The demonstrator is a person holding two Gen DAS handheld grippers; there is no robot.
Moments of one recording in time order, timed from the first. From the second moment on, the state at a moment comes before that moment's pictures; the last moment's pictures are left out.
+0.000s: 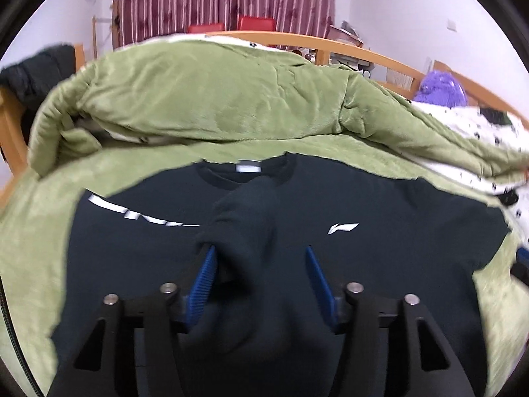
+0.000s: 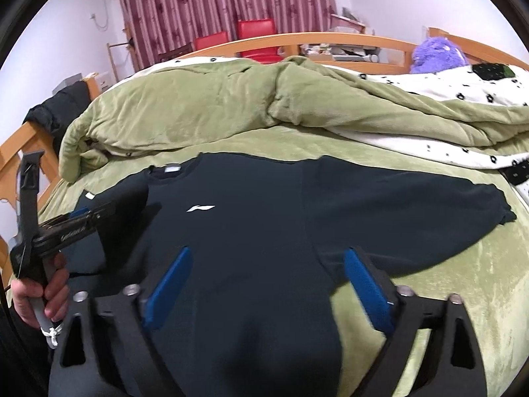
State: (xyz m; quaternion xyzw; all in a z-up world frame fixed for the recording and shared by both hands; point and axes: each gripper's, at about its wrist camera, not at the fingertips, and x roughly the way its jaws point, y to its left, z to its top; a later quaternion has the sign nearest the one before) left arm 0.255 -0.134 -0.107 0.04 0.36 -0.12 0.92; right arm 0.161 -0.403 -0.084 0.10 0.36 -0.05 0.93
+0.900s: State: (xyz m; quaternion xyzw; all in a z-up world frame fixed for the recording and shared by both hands) left arm 0.244 0.073 -0.144 -0.04 0.38 -0.01 0.92; right arm 0.275 -0.183 -0.147 -0.06 0.39 0.11 0.91
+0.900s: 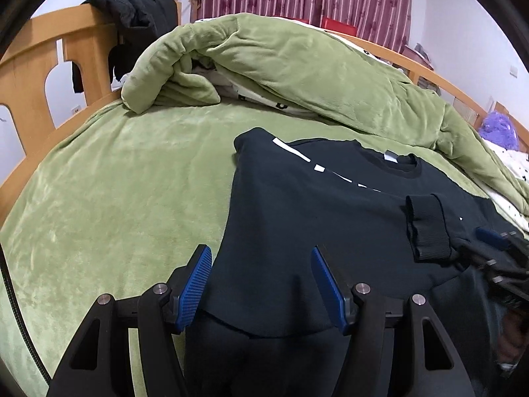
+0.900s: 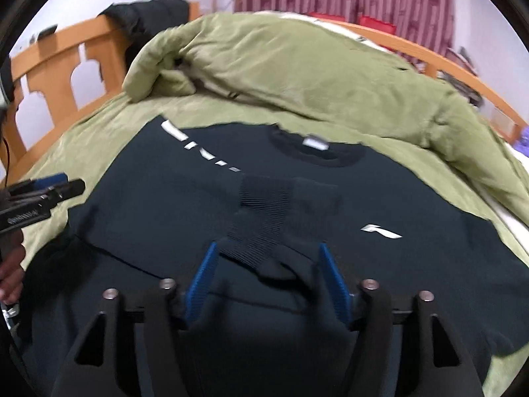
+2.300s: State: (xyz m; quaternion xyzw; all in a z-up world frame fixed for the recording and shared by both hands) left arm 0.237 0.071 -0.140 -0.06 0.38 -0.03 0.92; right arm 0.276 -0.347 -0.176 0.11 0.43 -0.04 0.90
